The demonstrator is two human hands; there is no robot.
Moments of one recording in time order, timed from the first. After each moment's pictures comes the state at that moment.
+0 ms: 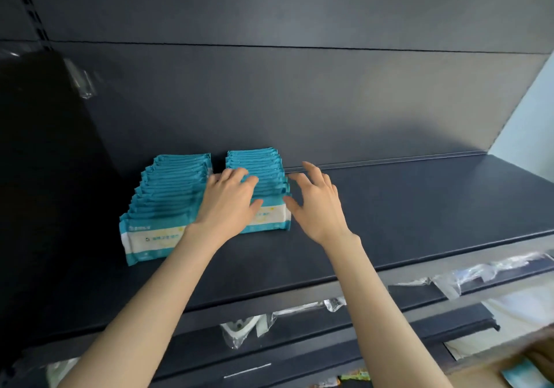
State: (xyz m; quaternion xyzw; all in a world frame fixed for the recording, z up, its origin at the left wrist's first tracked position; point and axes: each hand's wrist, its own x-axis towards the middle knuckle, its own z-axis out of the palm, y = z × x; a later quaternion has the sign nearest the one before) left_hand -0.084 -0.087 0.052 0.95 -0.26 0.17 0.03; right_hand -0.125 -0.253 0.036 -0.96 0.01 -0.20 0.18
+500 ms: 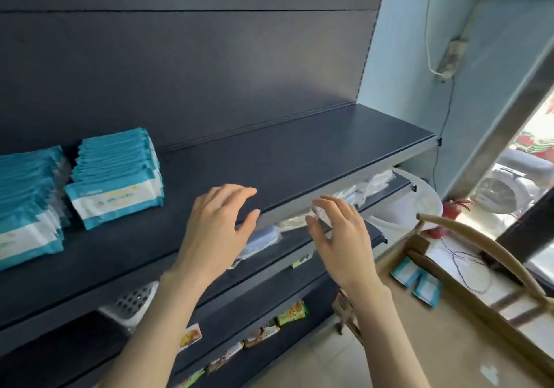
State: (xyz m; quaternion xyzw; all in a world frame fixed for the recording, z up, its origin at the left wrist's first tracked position) left_hand -0.232 -0.228 0.016 0.83 -0.43 0.20 0.29; right_hand -0.355 -0.393 -0.011 -0.91 0.19 -0.31 0.20
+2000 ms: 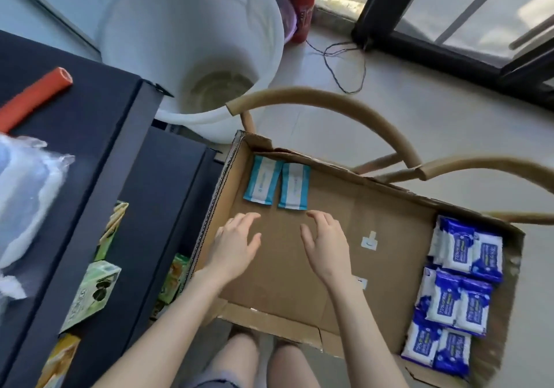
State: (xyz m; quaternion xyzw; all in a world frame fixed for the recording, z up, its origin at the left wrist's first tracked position) left_hand -0.331 -0.800 -0.346 0.75 -0.52 -0.41 0.05; right_hand -0.505 -0.846 -0.343 -0.67 0.64 0.01 0.36
